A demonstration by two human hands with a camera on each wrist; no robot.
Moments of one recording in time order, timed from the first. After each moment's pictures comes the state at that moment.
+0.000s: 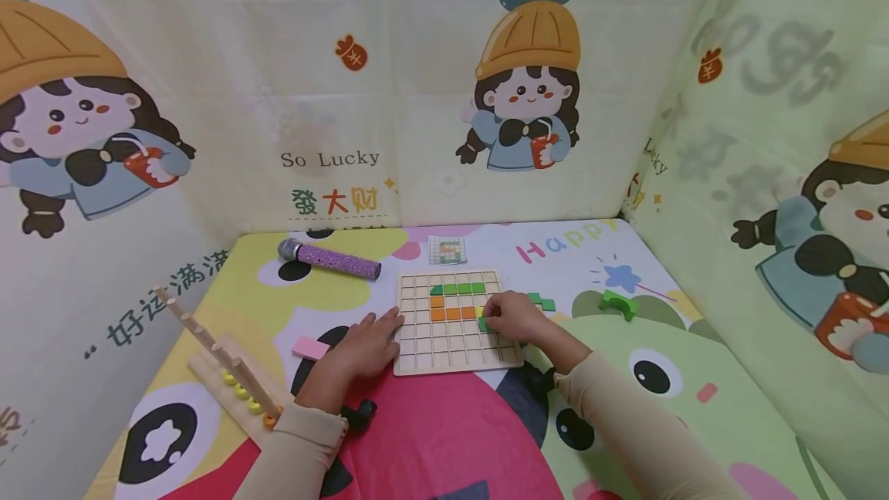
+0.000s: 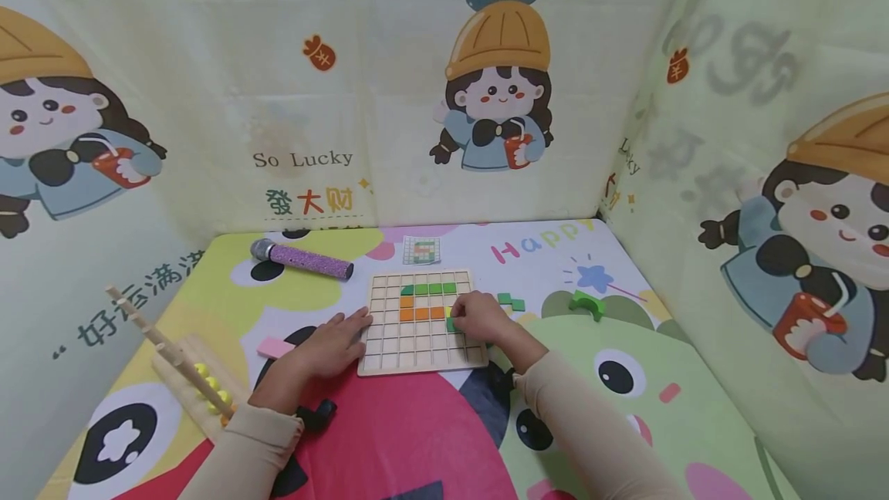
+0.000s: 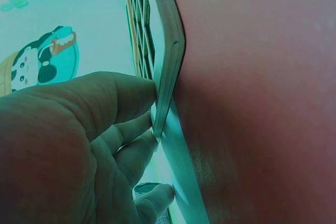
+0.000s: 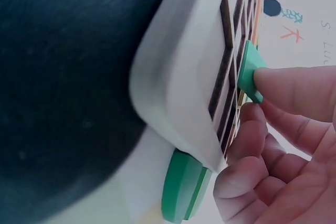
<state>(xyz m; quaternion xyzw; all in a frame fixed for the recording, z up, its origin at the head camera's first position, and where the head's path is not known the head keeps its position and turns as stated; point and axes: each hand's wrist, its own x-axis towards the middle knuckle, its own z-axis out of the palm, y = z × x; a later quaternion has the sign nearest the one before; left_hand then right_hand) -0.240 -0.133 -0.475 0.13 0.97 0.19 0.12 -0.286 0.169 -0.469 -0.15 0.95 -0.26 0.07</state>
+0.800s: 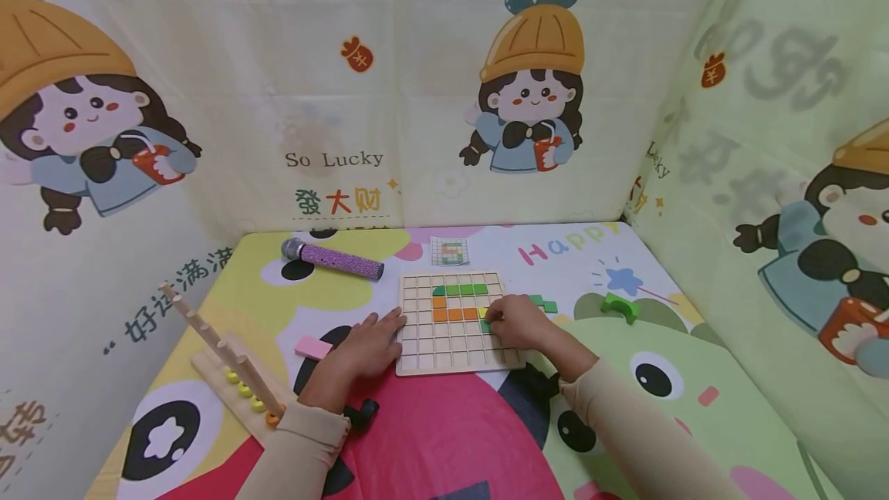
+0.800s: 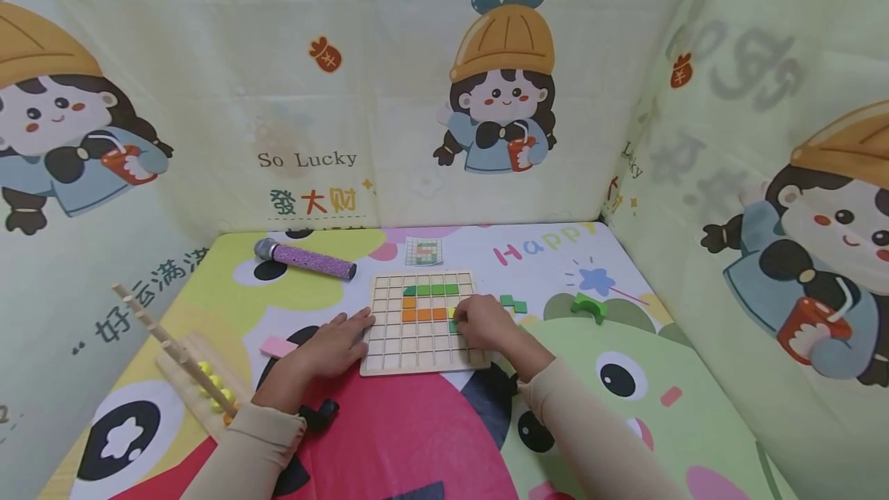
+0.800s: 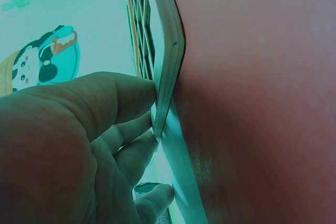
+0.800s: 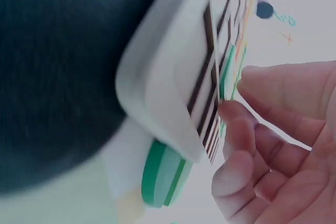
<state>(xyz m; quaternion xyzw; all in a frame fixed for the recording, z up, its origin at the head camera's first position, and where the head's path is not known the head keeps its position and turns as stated) -0.241 -0.132 -0.480 0.12 0.97 0.19 0.12 -0.278 0.169 -0.464 -0.18 0.96 -0.20 0.04</state>
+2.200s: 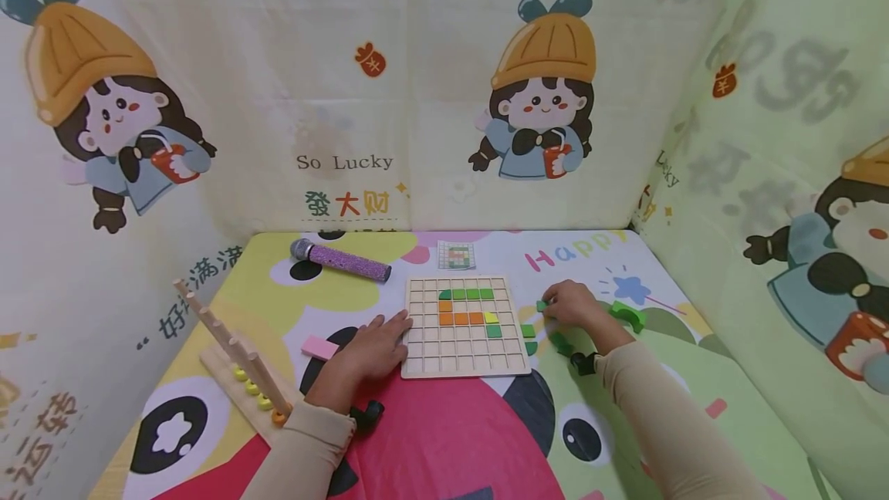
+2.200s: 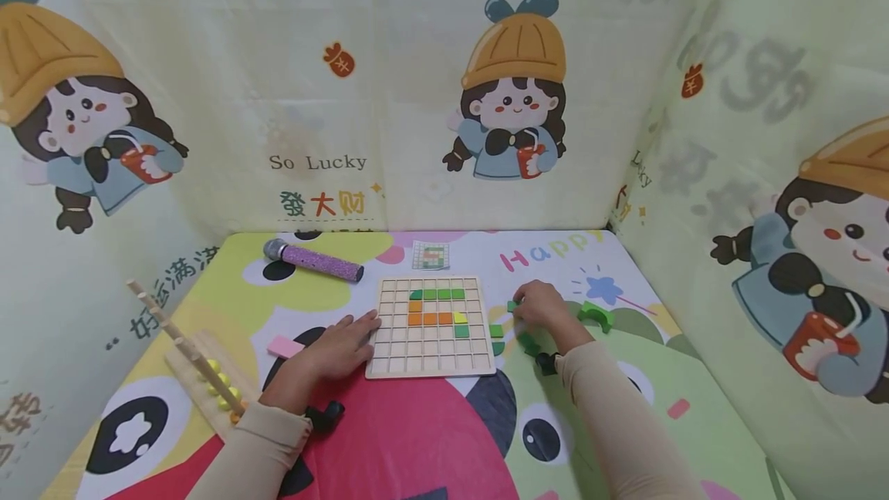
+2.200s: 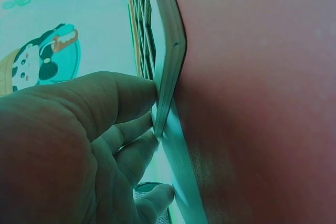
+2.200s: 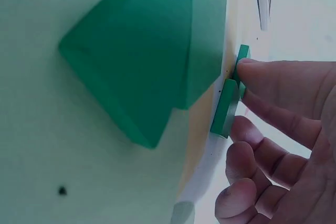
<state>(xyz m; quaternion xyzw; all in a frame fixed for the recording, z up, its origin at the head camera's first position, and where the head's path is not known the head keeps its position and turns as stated) -0.237 -0.131 -0.480 0.12 0.97 0.19 0.12 -0.325 0.257 -0.460 -0.10 0.98 -0.16 0.07</state>
